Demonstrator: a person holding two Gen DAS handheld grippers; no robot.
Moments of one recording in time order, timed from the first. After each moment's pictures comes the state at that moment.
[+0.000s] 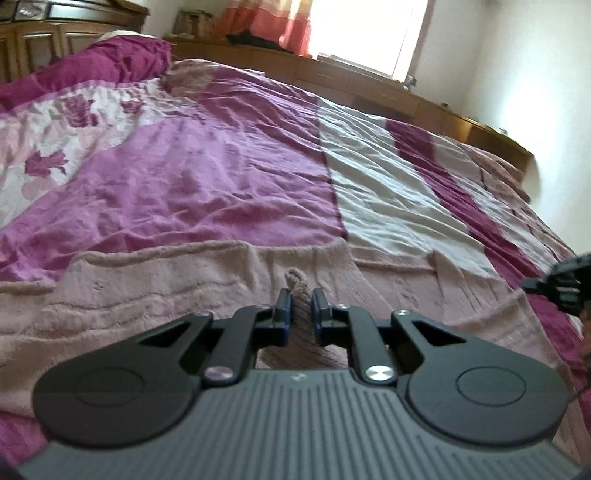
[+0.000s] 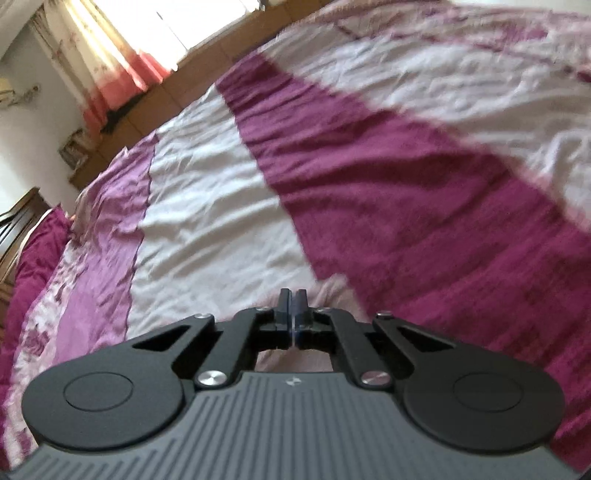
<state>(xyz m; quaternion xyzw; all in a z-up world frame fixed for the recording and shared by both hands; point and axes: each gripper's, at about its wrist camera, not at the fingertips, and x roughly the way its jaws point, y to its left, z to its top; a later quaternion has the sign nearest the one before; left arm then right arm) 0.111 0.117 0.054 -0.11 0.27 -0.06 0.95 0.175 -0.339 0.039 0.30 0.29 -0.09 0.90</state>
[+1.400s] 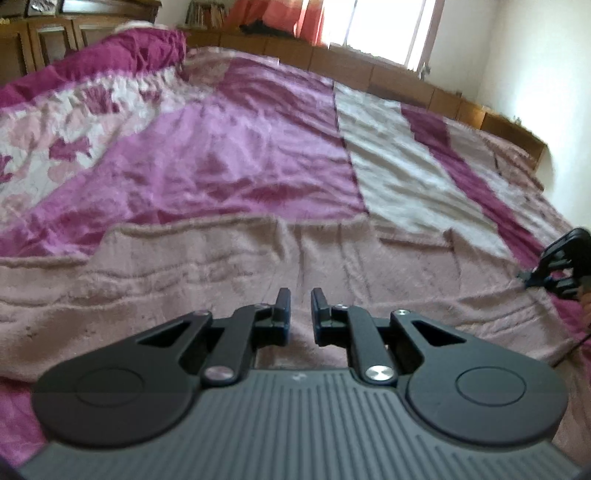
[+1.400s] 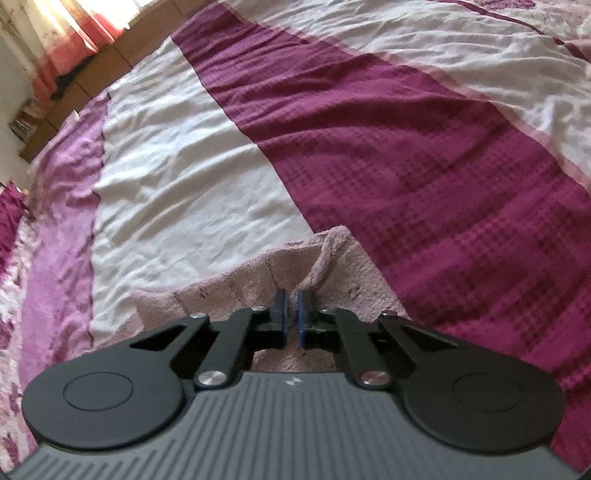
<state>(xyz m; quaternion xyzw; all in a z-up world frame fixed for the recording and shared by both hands) 0.090 0.129 0.046 -0.10 0.31 -0.05 0.95 0.199 -0.310 0.031 0.31 0.39 -0.13 0.86</state>
